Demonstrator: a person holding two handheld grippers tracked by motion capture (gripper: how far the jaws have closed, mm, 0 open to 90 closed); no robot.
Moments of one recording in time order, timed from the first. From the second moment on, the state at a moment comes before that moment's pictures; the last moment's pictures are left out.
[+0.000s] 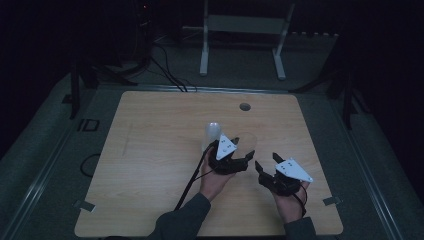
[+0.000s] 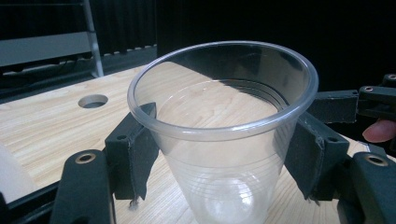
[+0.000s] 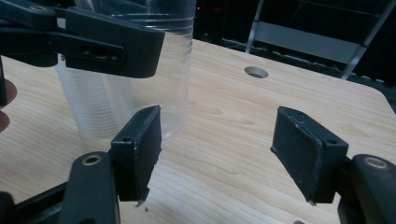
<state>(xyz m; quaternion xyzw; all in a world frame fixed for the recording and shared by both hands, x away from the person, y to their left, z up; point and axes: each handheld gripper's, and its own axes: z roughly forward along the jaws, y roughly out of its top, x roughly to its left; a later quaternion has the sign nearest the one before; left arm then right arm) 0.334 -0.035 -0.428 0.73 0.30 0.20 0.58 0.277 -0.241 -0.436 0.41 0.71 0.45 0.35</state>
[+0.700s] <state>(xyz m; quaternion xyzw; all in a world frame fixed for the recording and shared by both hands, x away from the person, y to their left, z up) 0.333 -0.037 -0.446 0.74 0.30 0.20 0.57 0.277 -0.242 -0.437 0.42 0.71 0.45 0.35</state>
